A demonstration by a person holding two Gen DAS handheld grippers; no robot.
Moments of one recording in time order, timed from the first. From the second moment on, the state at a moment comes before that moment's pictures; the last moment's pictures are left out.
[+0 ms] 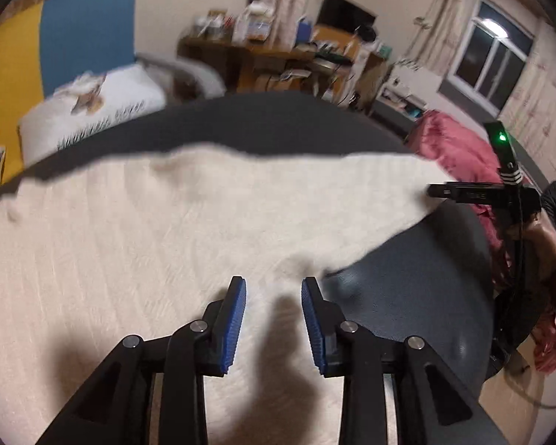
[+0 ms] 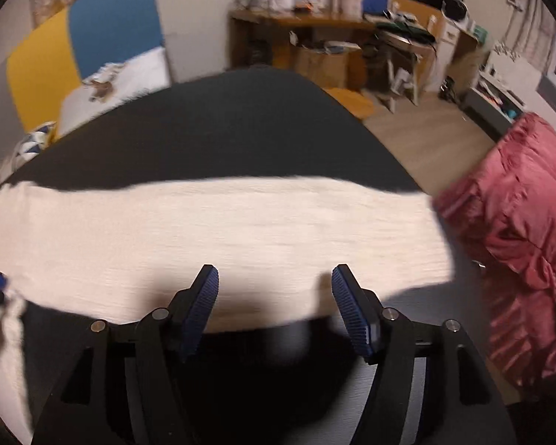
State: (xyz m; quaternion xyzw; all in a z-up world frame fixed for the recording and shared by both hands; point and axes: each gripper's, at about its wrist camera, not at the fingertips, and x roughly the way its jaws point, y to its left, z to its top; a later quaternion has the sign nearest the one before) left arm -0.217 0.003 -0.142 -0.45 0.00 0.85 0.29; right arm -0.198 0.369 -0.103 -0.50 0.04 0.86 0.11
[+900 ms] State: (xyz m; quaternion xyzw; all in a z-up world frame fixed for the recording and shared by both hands) left arm -0.277 -0.023 -0.138 -0.45 0.00 0.87 0.22; right arm -0.253 0.406 -0.110 -0.51 0.07 0.85 0.11
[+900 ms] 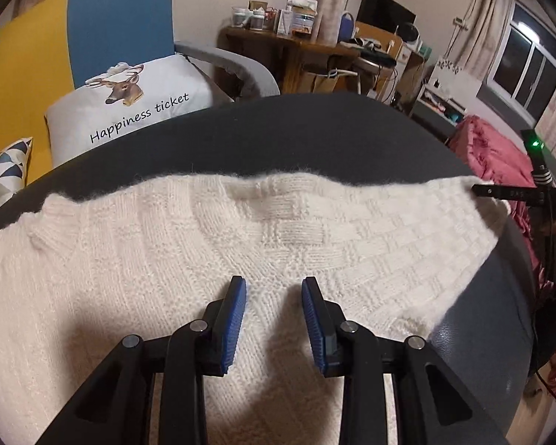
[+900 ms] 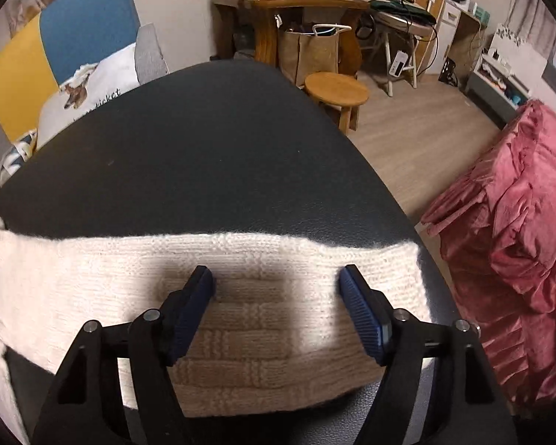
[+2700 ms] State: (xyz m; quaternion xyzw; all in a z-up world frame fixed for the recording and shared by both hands) left arm -0.352 0.014 -0.147 -0.47 -0.03 0.84 0.28; right arm -0.261 0.223 -0.136 -0.46 0.00 0.89 0.03
